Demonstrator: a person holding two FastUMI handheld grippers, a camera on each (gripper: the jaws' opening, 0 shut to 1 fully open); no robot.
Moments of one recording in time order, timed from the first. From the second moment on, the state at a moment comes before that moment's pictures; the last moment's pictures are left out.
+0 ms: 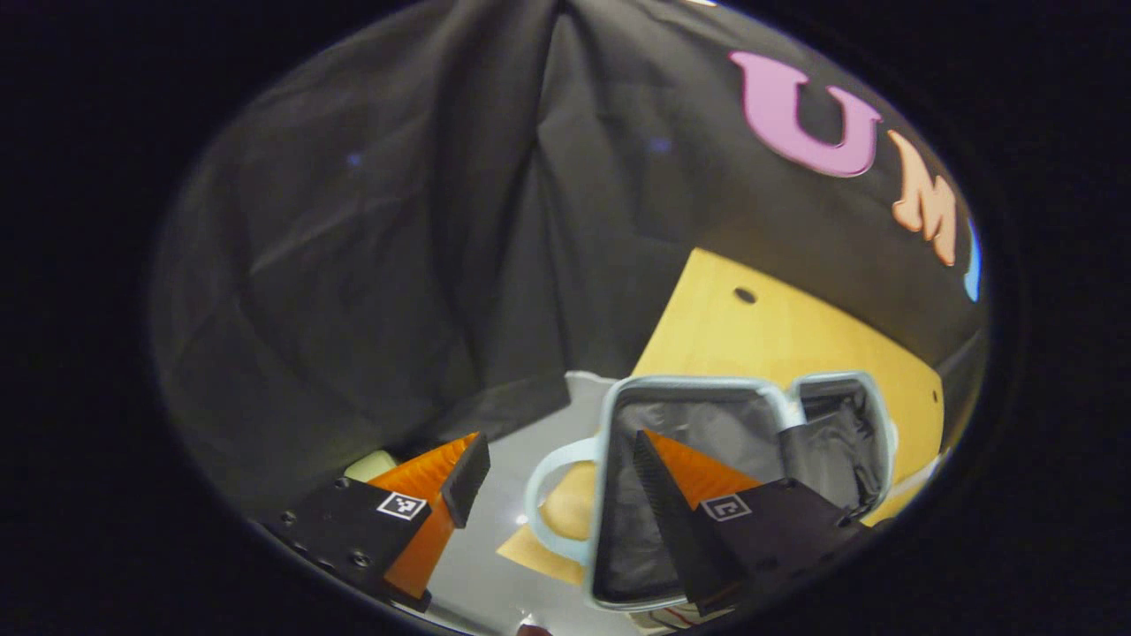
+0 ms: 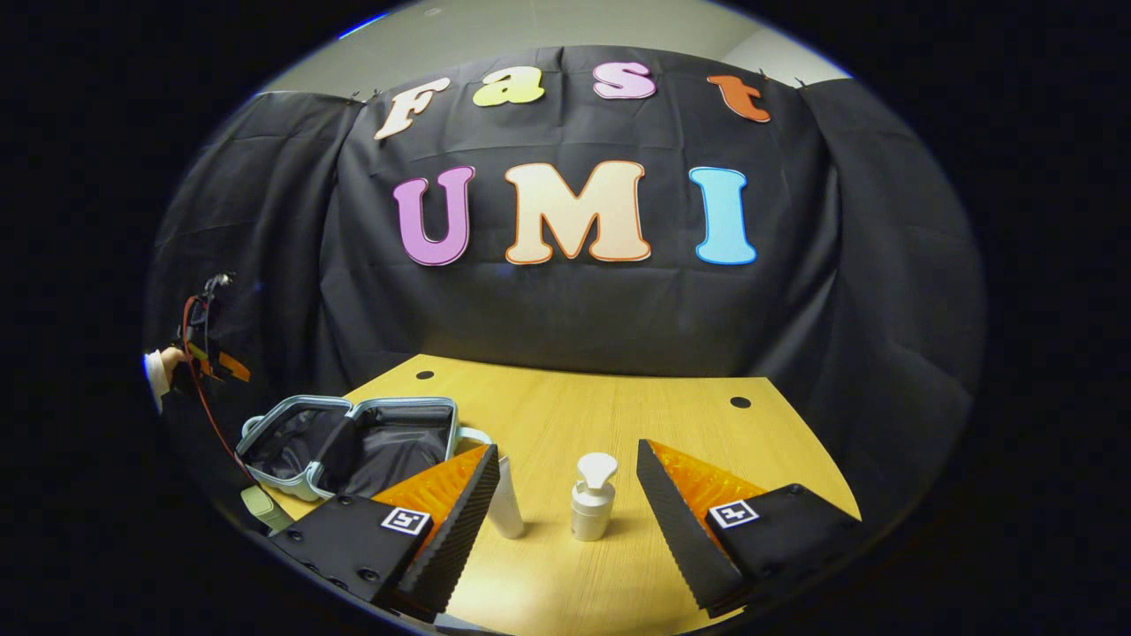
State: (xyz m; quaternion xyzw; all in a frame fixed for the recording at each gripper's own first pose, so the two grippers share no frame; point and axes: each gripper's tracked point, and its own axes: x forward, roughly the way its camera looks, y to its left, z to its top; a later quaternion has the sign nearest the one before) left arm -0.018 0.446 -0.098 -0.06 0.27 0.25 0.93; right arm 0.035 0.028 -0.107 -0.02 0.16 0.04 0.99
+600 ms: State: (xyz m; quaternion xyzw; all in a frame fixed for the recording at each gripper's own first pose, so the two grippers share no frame) left arm 0.014 0.141 -0.077 -0.06 0.18 0.00 0.98; right arm 0.045 0.004 -0.162 -0.01 0.20 0.08 0.98
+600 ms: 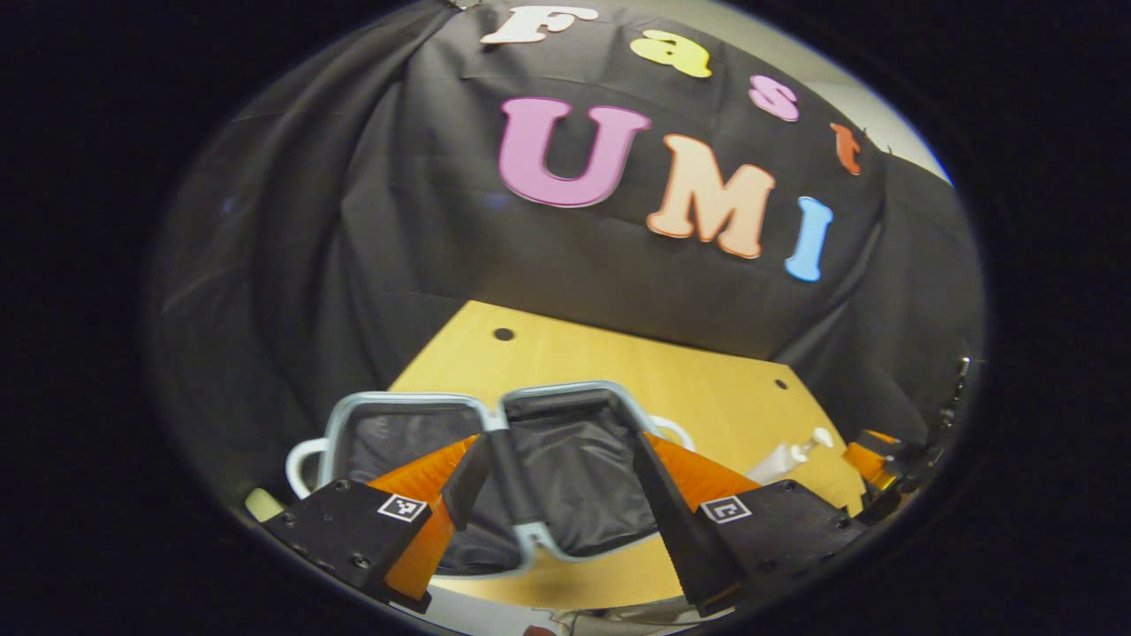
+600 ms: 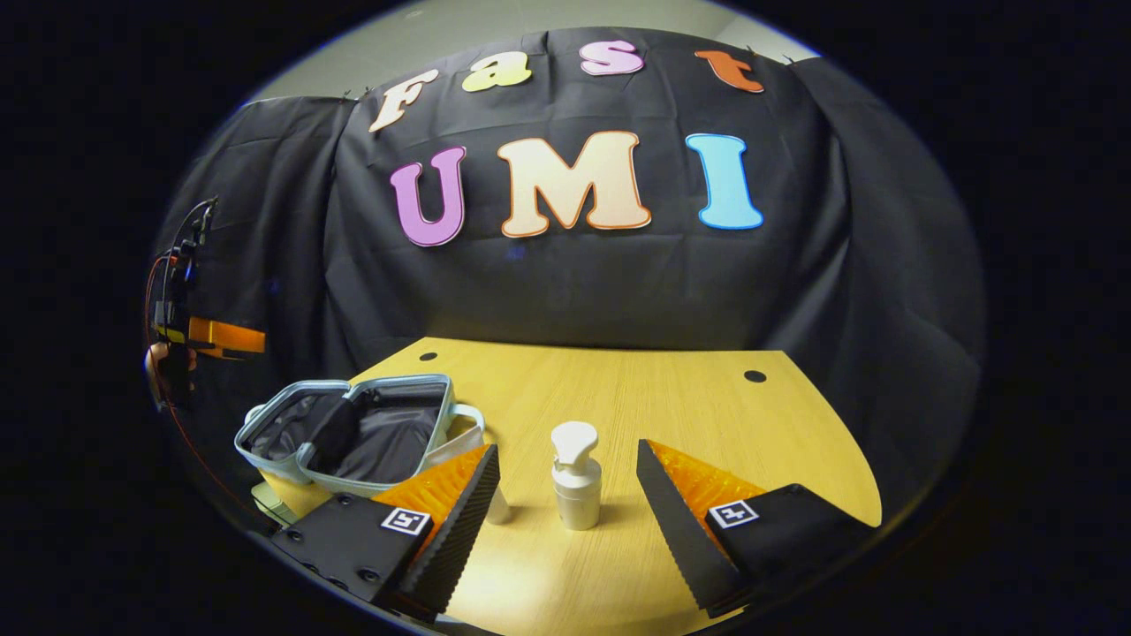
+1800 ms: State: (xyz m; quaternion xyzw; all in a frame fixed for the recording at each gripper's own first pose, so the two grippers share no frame) left arm 0.102 -0.101 -0.282 -0.11 0.28 -0.11 0.95; right arm 0.099 -0.002 -0.304 -0.02 0.27 0.15 0.95
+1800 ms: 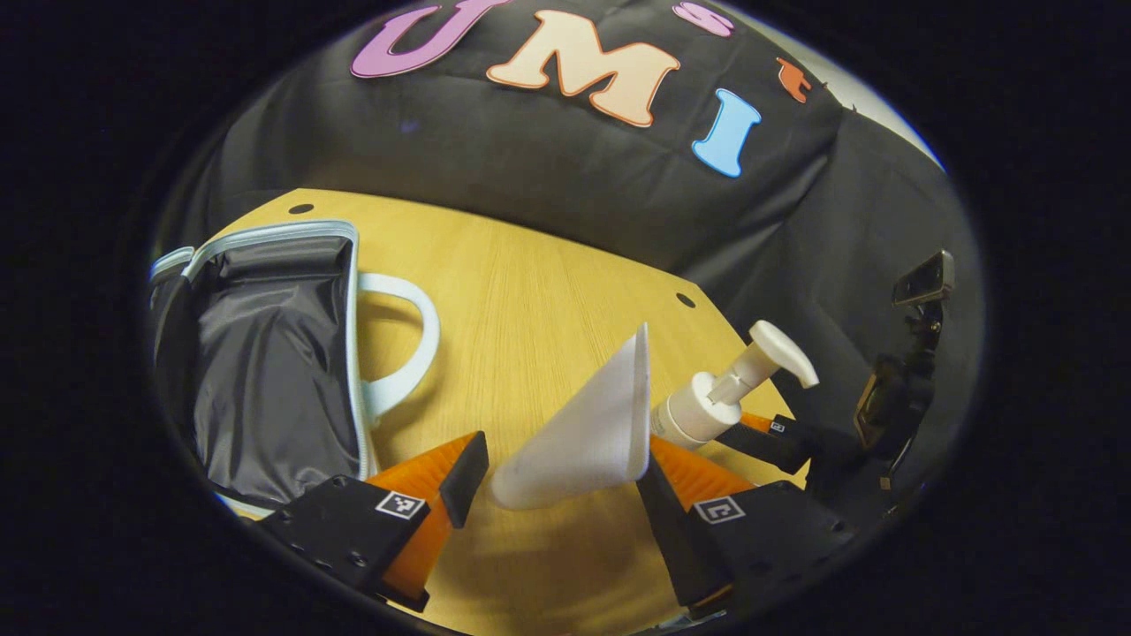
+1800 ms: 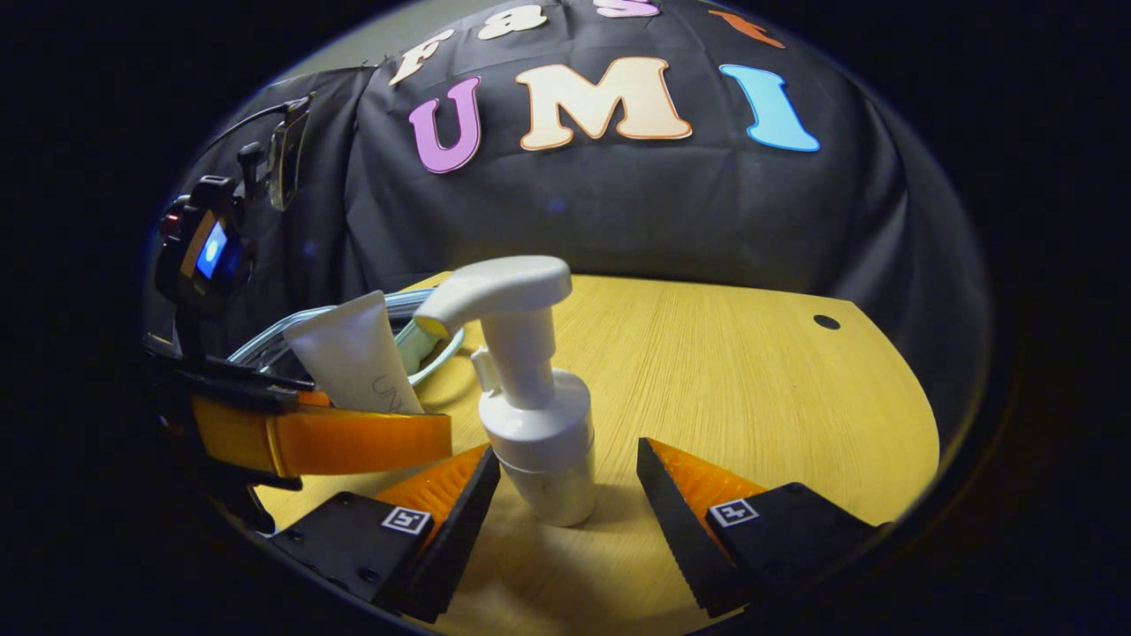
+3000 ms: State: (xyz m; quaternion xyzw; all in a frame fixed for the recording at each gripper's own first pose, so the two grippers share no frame) left arm 0.061 0.071 -0.169 -0.14 0.36 -0.02 0.92; right arm 0.081 -0.013 -0.270 0.00 0.30 0.12 0.95
